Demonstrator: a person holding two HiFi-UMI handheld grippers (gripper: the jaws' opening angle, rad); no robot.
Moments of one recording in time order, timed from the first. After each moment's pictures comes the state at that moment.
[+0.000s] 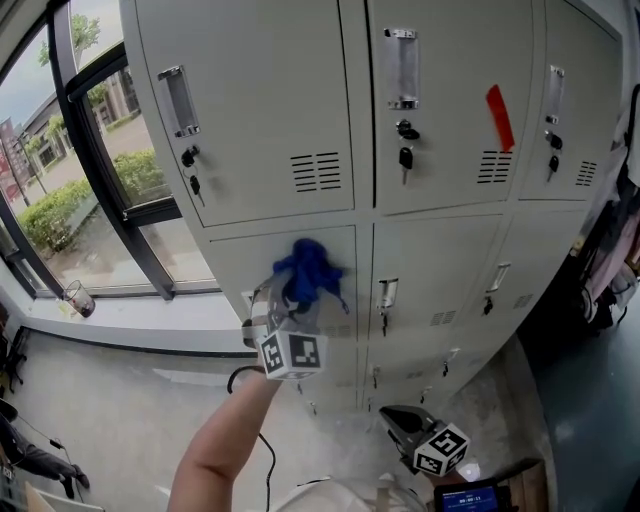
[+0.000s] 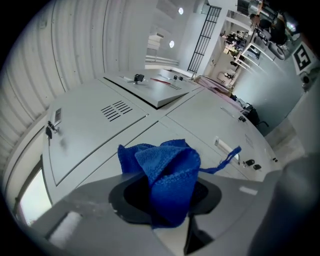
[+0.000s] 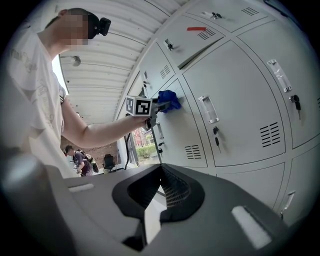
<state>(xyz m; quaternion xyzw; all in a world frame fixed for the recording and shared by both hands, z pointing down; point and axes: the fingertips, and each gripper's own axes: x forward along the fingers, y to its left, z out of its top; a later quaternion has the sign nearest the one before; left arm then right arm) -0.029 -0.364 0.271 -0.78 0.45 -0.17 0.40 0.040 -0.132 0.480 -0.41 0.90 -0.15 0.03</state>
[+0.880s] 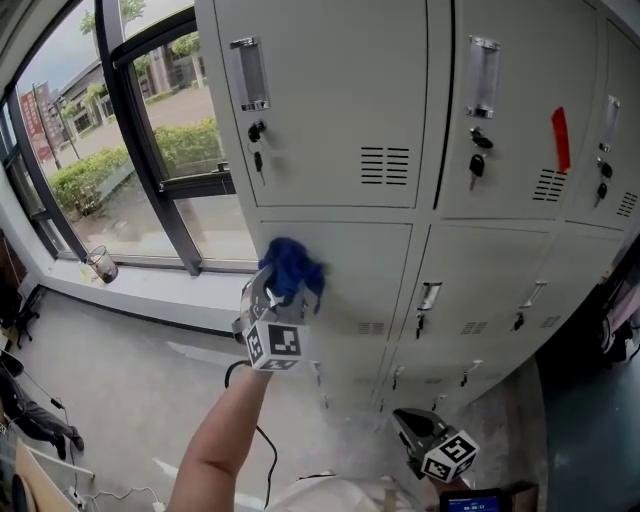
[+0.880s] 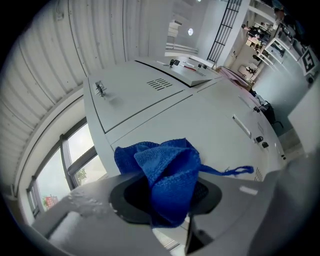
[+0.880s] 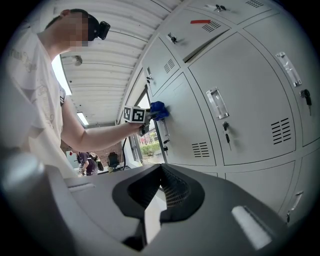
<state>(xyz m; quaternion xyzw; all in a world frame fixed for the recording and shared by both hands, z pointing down) -0.157 -0.387 0.285 -0.76 0.54 -0.16 0.32 0.019 -0.135 0.485 -0.38 0.91 -0.15 0.01</state>
